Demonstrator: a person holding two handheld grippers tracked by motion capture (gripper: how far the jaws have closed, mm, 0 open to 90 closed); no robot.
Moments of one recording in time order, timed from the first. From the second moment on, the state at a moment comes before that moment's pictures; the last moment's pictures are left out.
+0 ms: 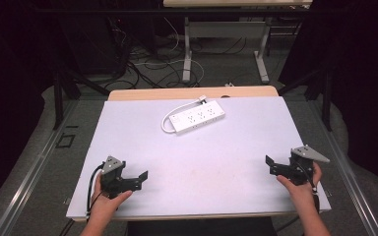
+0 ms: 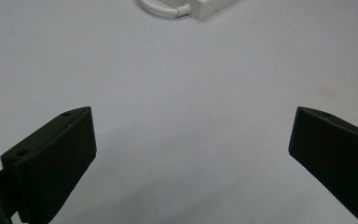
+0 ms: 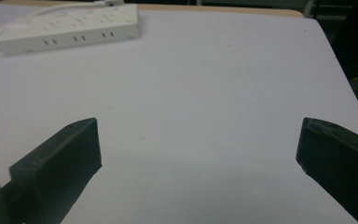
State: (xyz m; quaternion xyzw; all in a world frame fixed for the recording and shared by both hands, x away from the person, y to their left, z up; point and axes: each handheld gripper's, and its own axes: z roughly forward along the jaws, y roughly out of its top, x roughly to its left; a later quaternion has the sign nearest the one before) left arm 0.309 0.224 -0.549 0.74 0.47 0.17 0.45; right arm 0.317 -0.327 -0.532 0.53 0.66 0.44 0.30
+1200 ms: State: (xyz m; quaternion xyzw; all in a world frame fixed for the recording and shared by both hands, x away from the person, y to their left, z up) left arm 0.310 0.211 -0.532 0.72 0.47 0.20 0.47; right arm 0.306 -0.323 -0.538 0.51 0.67 0.44 0.32
